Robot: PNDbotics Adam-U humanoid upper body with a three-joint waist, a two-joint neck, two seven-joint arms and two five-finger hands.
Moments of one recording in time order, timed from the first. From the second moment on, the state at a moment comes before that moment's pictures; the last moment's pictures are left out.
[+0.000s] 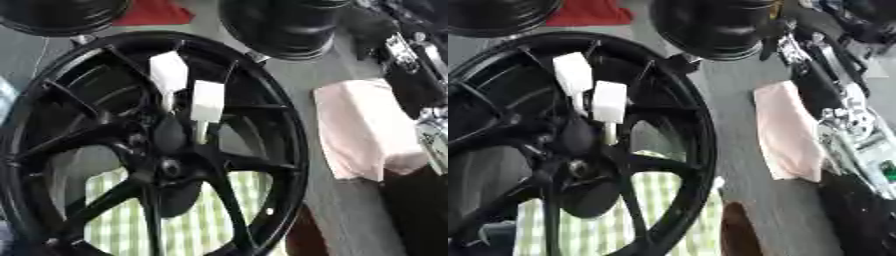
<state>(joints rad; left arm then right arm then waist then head) -0.25 0.53 -0.03 -1.98 0.23 -0.07 0.42 -0.14 -0.67 -0.20 -1.98 -0.37 -0.06 -0.03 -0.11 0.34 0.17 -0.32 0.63</state>
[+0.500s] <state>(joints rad) -0.24 0.53 -0.03 -1.98 0.23 -0.07 0.42 -0.14 -0.69 -0.19 -1.98 -0.36 -0.07 -0.03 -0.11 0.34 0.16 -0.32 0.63</state>
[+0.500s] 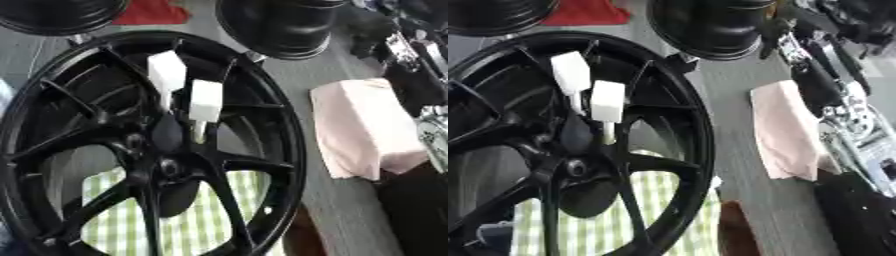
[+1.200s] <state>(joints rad) -0.22 0.54 -0.03 -1.98 0.23 -0.07 0.43 -0.16 -0.93 -0.13 -1.98 -0.23 -0.18 0.07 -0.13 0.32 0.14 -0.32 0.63</state>
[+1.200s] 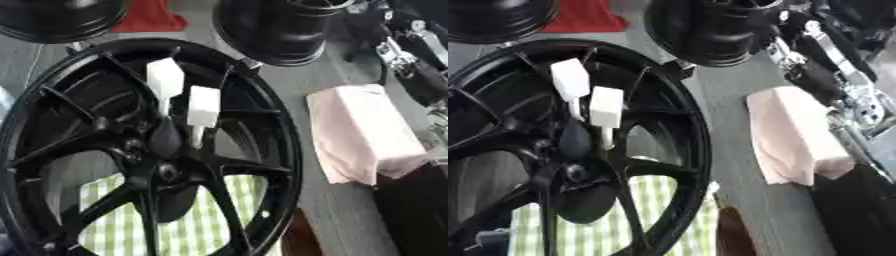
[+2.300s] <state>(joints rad) -0.21 0.56 -0.05 -1.98 0.22 -0.06 0.41 -0.44 -1.32 0.16 -1.99 0.03 -0.13 0.32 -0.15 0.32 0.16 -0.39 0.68</state>
